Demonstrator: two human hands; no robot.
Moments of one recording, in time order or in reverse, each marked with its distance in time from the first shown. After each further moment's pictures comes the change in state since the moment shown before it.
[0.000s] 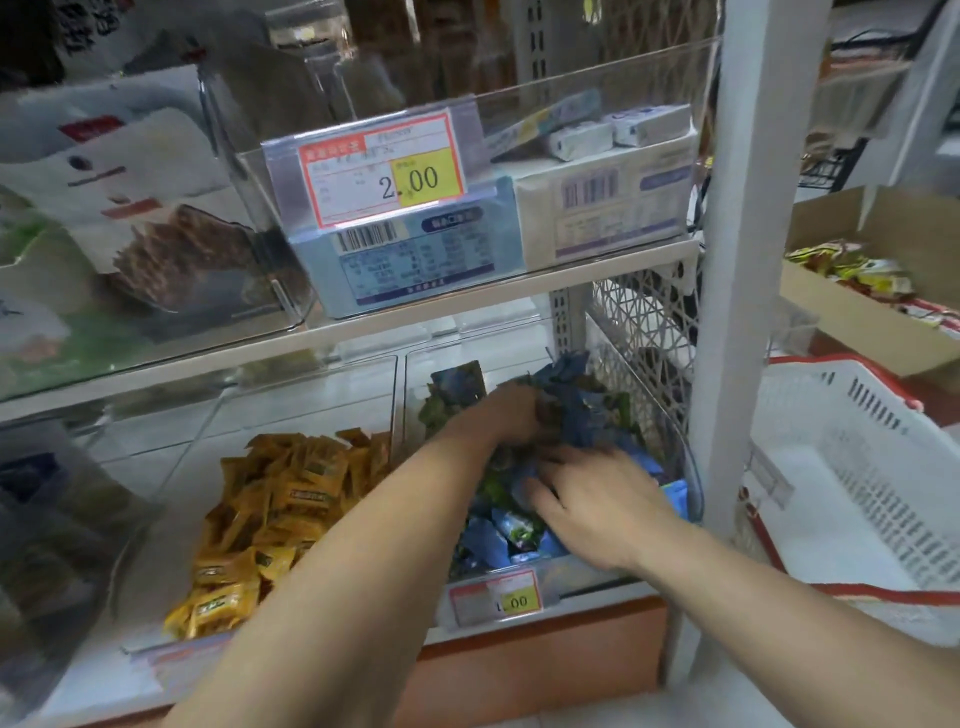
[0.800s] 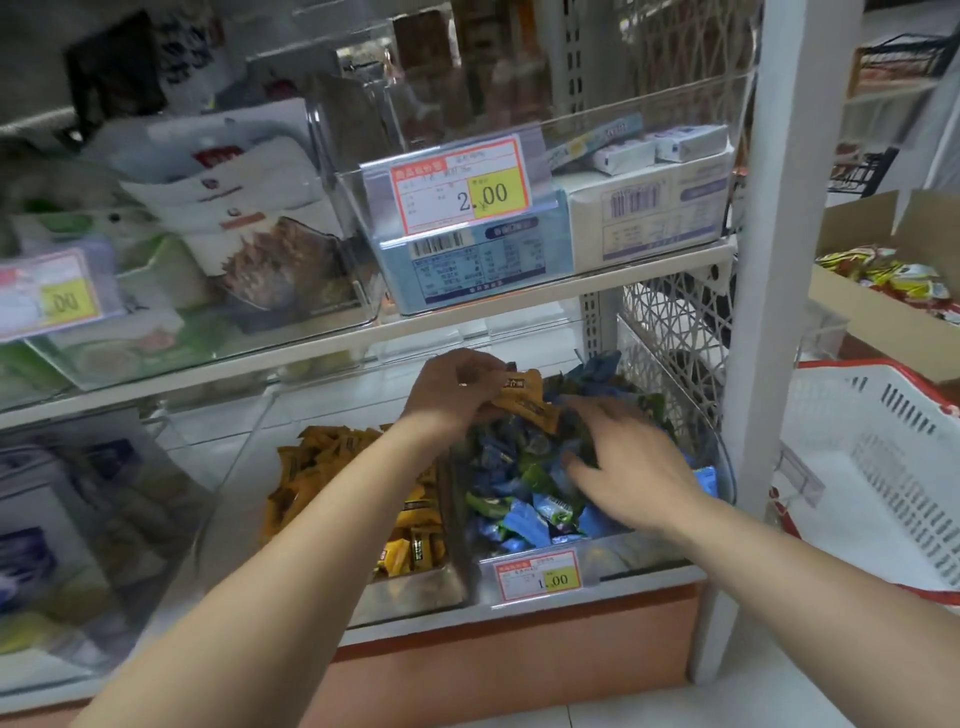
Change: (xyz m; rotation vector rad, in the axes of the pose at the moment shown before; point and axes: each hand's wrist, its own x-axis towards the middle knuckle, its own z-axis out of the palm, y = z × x) left_hand -0.104 -0.044 -0.039 -0.904 0.530 -0.028; right_hand 0.010 -0.004 -0.013 0.242 0.163 0.118
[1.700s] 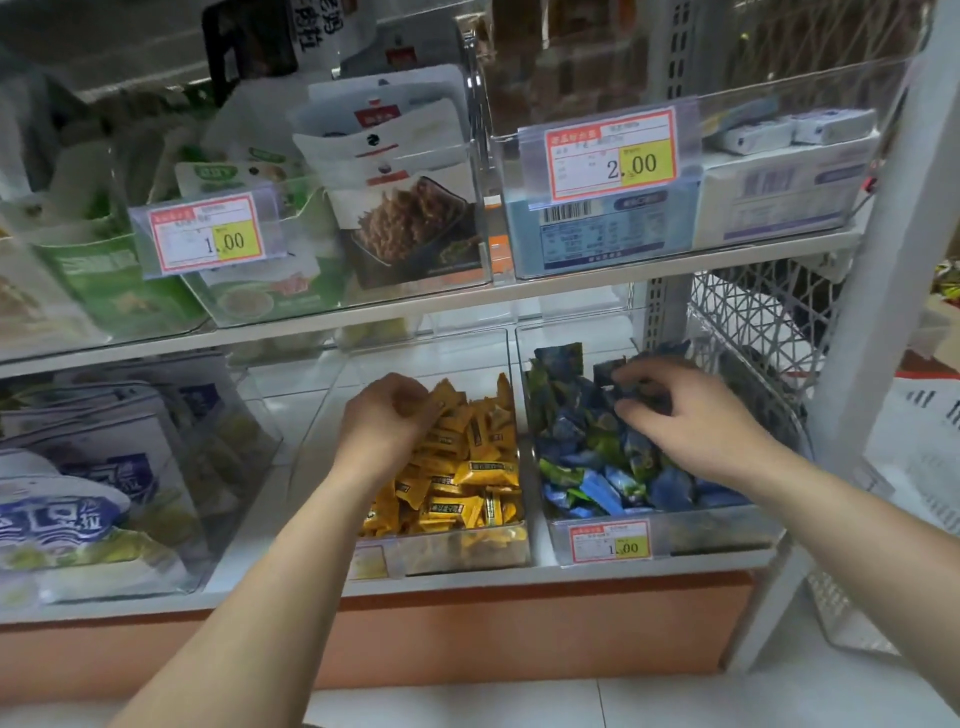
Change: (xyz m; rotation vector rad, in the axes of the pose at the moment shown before) left_hand -0.072 -0.059 -0.119 0.463 0.355 -0.026; right_hand 0.007 -0.029 -0.026 0.295 0.012 -0.034
